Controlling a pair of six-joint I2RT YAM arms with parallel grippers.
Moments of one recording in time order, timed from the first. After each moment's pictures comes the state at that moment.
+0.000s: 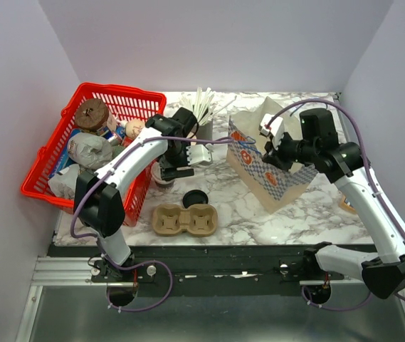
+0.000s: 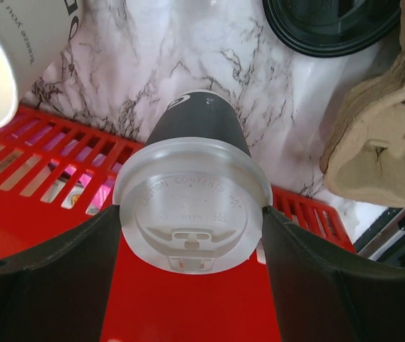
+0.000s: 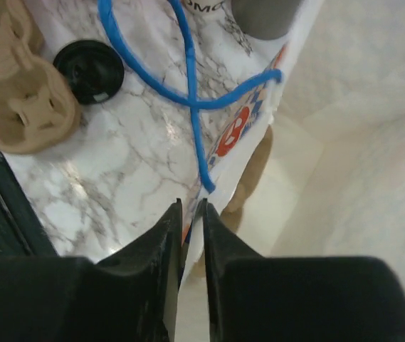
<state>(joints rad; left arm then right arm) -0.55 1.71 1.58 -1.26 0.01 0.90 0.40 1.16 1.33 -0.87 -0.45 -0.56</state>
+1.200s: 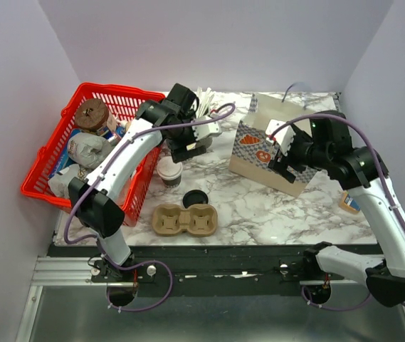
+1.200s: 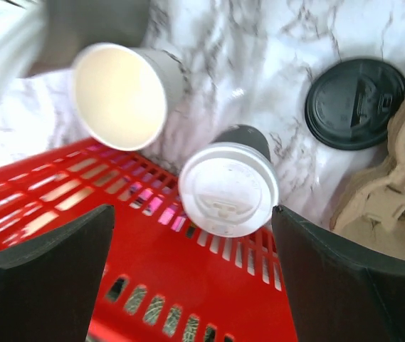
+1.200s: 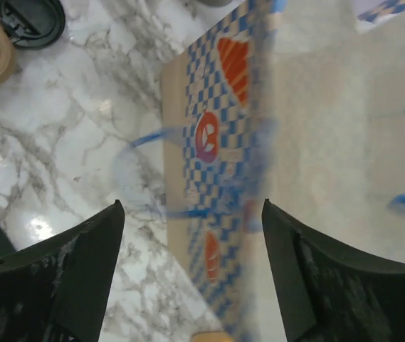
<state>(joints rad) -0.54 1.71 1.80 -1.19 0.11 0.77 0.42 1.09 1.42 -1.02 -0.25 -0.74</state>
